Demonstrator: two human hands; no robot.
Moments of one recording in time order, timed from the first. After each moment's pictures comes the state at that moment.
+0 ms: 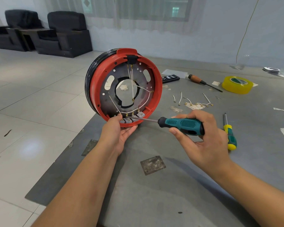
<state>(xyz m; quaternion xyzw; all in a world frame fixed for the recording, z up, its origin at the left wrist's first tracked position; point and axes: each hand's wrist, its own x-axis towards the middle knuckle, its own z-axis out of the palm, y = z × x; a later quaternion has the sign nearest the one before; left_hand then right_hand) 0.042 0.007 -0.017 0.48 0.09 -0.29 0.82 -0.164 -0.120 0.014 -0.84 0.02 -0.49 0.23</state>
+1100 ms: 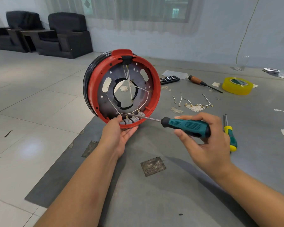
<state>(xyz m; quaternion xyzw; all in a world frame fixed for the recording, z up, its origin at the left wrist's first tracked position) 0.038 0.009 -0.015 0.45 0.09 -0.30 0.83 -0.165 -0.125 0.007 -0.81 0.01 -0.51 0.28</state>
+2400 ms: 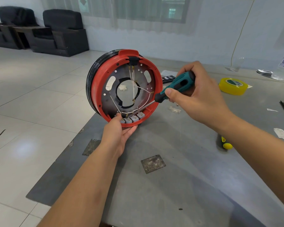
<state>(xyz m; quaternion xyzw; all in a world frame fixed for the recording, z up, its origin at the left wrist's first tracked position) 0.037 0.008 -0.015 0.47 0.09 -0.30 0.83 -0.119 -0.141 0.101 -0.87 0.08 -0.40 0.29</state>
